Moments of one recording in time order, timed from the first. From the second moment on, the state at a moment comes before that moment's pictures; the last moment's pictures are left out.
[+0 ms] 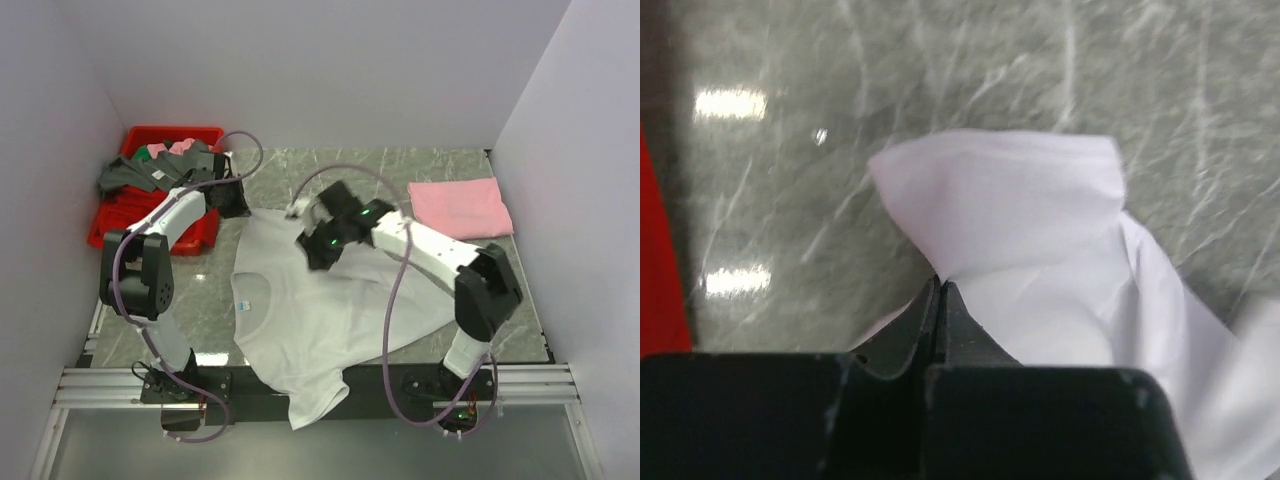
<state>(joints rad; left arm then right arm) -0.17 1.78 1.34 -0.43 0.20 -0.36 0.68 1.69 1.37 -0.64 -0.40 -0.22</state>
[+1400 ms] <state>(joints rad) -0.15 1.78 1.26 -0.43 0.23 -0.34 0.62 2.16 1.72 -0.83 -0.52 -1.35</state>
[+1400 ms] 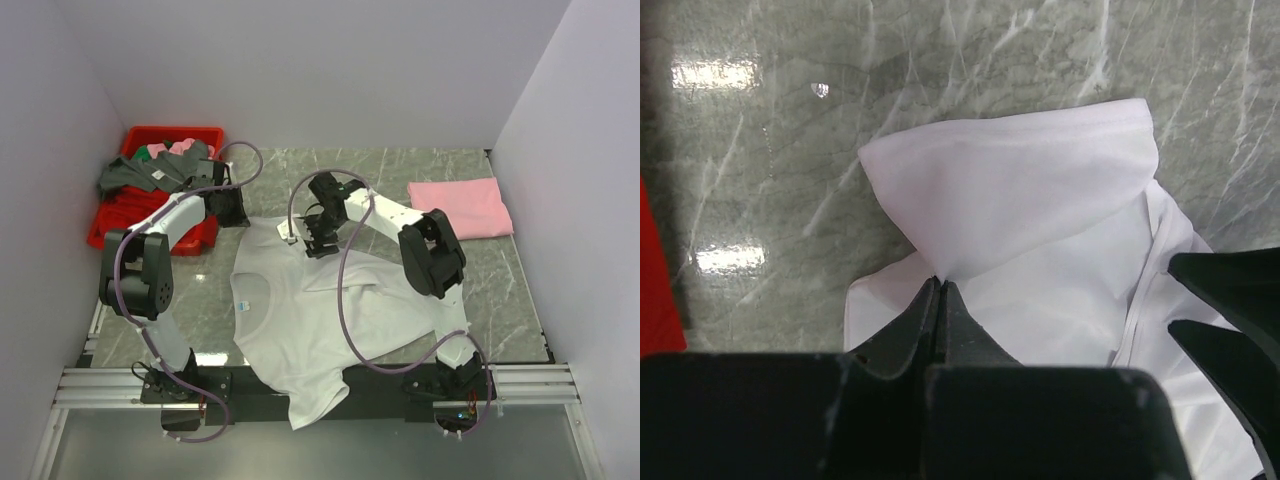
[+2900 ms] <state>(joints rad) -0.12 1.85 1.37 -0.42 0.25 -0.35 0.25 2.00 1.63 -0.64 -0.34 -0.97</state>
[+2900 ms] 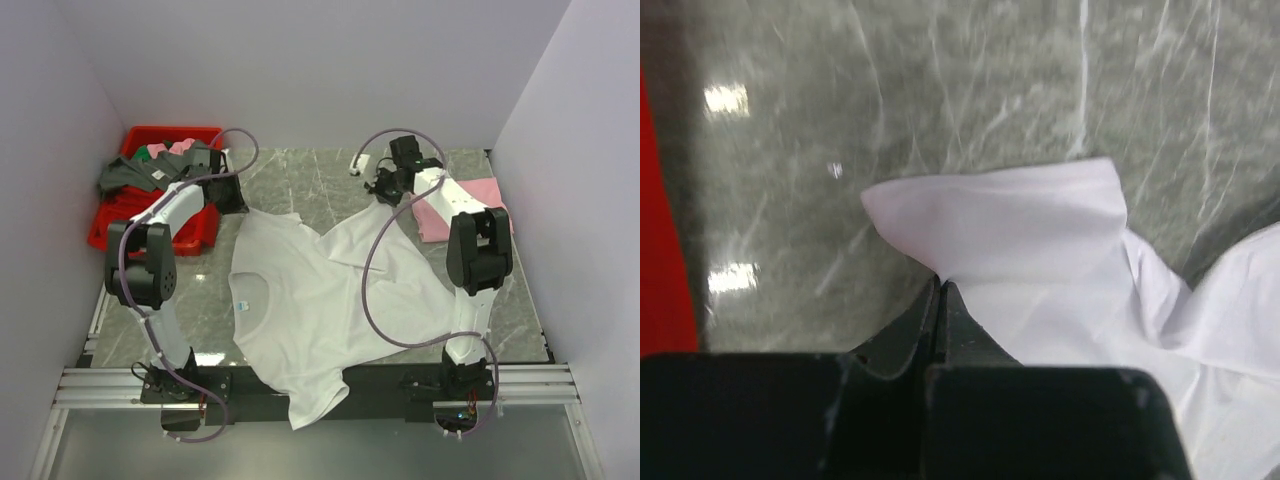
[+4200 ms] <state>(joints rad) -0.10 2.13 1.68 -0.40 0.09 -0.26 0.14 2.21 1.79 -0.52 -0.08 -0.52</state>
